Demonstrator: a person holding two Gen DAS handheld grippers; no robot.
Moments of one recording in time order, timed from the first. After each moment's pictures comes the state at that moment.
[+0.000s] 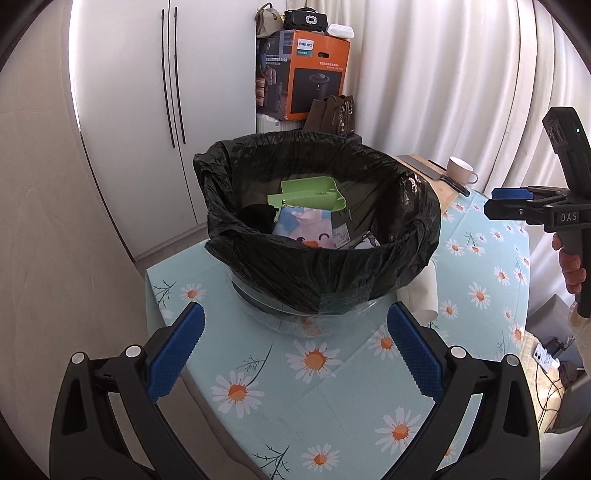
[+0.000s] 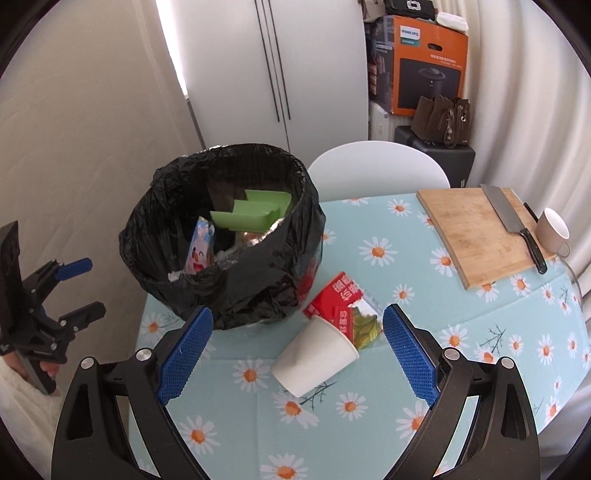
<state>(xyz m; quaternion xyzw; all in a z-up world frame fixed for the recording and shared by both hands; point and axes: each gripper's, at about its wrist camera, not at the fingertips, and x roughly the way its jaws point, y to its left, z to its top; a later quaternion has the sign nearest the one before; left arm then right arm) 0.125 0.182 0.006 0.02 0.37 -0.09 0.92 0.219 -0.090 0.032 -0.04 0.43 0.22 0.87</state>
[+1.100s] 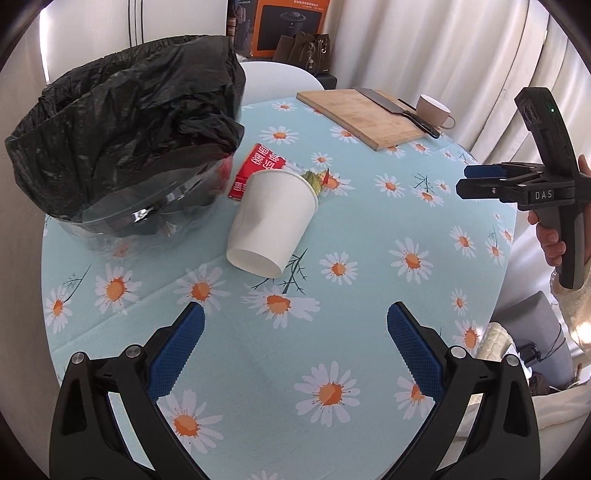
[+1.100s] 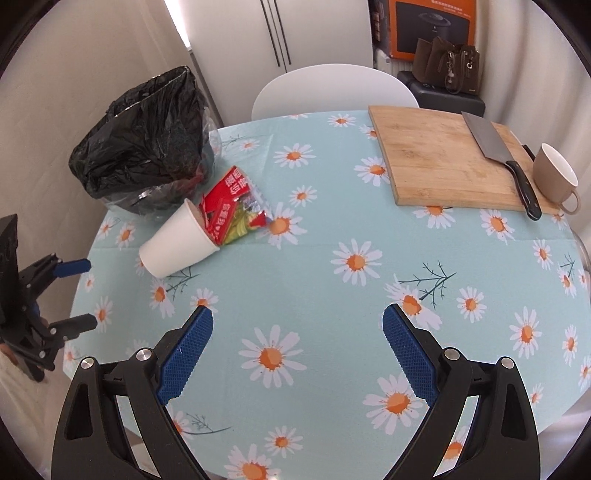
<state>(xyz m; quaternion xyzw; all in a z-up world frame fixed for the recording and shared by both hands) 0.127 -0.025 -0.080 -0.03 0.47 -0.09 0.88 0.259 -0.280 -0.065 -0.07 0.51 0.29 0.81</state>
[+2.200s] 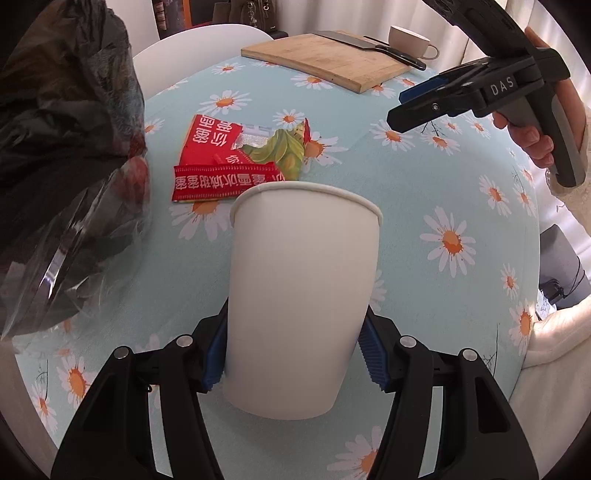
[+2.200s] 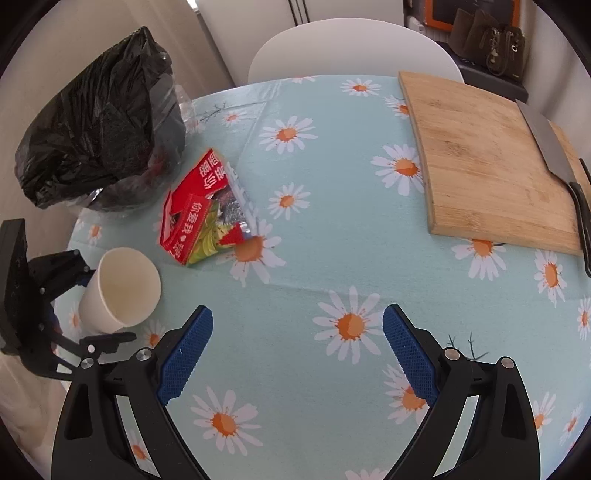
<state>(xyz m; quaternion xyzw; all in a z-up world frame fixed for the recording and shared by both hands) 0.199 -0.054 -0.141 0.08 0.52 -0.15 0.84 0.351 -0.230 -0.122 -0.11 0.56 0.34 0.75</state>
